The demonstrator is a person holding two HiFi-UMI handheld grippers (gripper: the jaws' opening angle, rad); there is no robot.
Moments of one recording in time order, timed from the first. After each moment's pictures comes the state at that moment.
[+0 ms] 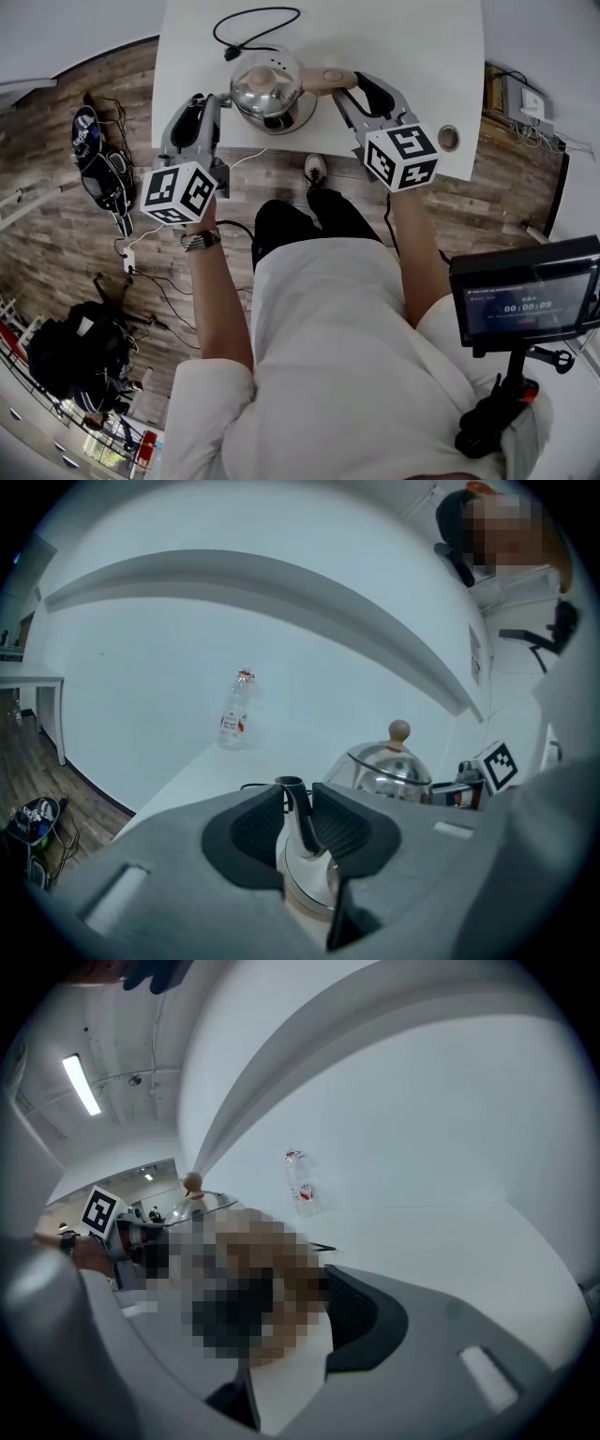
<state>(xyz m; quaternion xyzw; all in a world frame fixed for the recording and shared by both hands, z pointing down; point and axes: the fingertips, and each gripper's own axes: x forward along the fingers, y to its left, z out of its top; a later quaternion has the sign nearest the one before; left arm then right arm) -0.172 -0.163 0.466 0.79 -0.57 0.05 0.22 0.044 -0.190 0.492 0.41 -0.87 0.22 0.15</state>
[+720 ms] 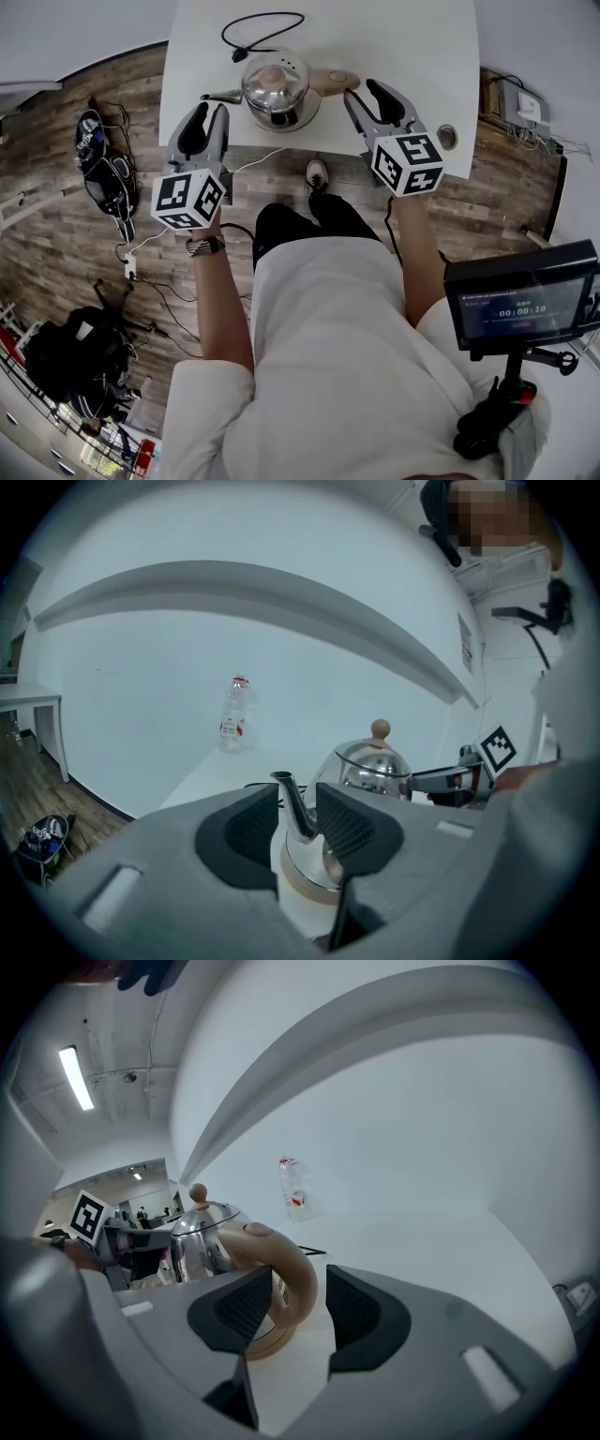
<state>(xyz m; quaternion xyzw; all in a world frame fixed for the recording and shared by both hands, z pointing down) -0.171 -0.142 0.456 0.80 -0.57 0.08 0.19 0.062 -0.178 0.475 0.44 -0.86 0.21 0.14</state>
